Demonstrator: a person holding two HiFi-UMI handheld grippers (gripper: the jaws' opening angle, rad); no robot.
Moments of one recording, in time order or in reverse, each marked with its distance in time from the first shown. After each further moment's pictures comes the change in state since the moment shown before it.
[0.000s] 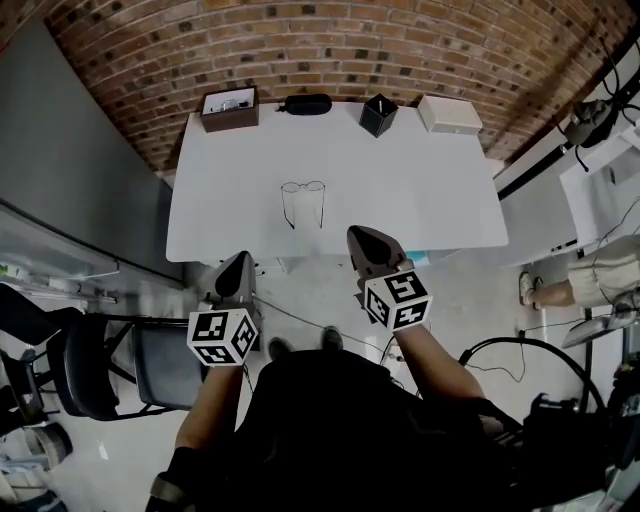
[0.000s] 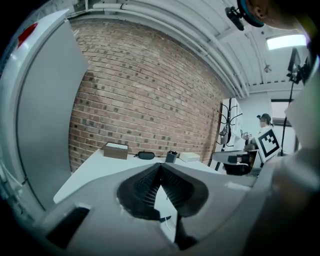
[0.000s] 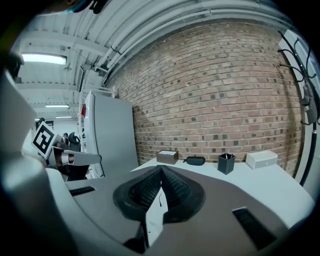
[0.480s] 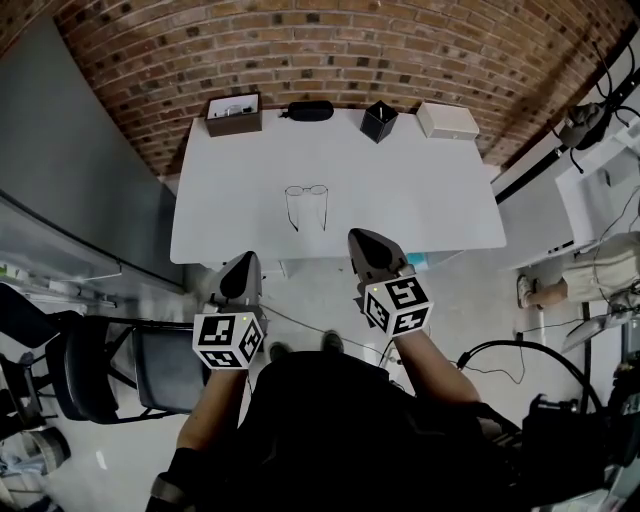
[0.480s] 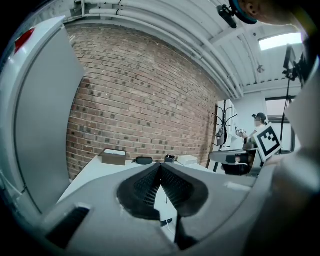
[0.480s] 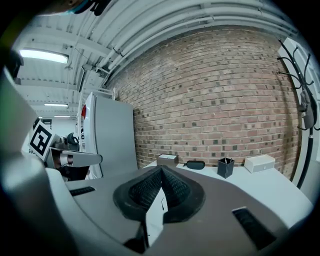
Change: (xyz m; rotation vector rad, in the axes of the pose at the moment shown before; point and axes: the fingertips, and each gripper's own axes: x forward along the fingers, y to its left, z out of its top) left arm -0.016 -0.005 0.017 0.046 -0.048 -0.031; right arm -0.009 0.024 0.017 -0.019 -0.034 -0.029
